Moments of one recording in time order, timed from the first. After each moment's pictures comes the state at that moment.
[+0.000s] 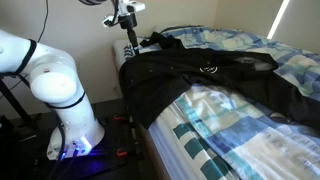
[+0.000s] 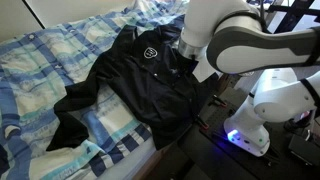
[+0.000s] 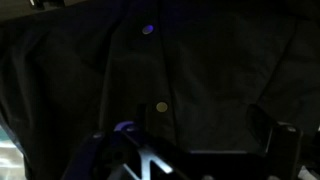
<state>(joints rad) 0.19 -0.86 0.37 -2.70 0.21 2.04 0.44</state>
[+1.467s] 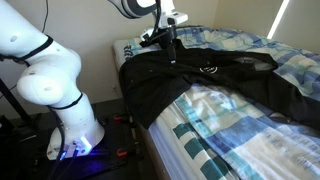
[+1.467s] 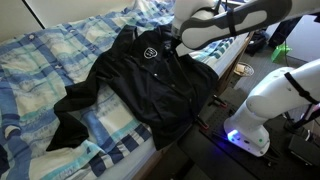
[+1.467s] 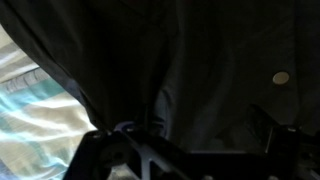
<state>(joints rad) -0.10 -0.49 0.24 -2.58 -0.01 2.33 0.48</state>
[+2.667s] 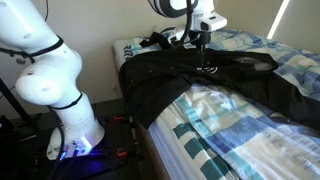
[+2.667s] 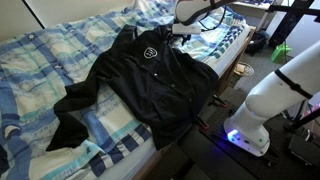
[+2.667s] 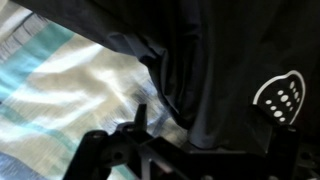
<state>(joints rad) -0.14 -0.23 0.04 -2.35 0.03 2.36 0.55</state>
